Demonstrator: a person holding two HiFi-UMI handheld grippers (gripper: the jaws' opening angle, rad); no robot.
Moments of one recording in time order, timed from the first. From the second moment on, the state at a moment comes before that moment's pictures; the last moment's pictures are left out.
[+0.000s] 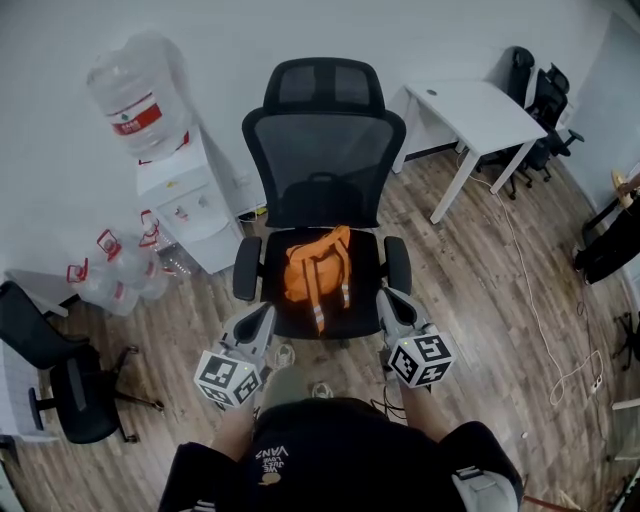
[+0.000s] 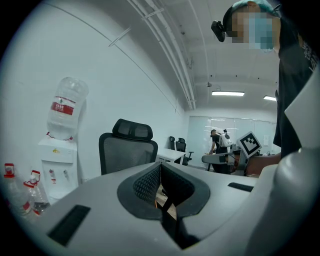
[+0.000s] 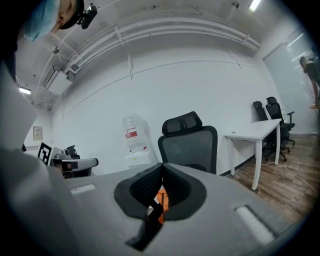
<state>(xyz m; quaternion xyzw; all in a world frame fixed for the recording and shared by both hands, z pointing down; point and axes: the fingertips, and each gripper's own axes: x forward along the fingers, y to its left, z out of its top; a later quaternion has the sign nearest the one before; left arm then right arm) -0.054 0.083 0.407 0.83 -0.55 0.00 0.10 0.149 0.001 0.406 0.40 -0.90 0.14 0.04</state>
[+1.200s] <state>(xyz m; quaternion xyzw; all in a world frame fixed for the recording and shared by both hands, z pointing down) -0.113 -0.043 0.431 0.86 -0.48 0.02 0.13 0.081 -0.092 0.431 0.45 -0.87 0.17 0.04</state>
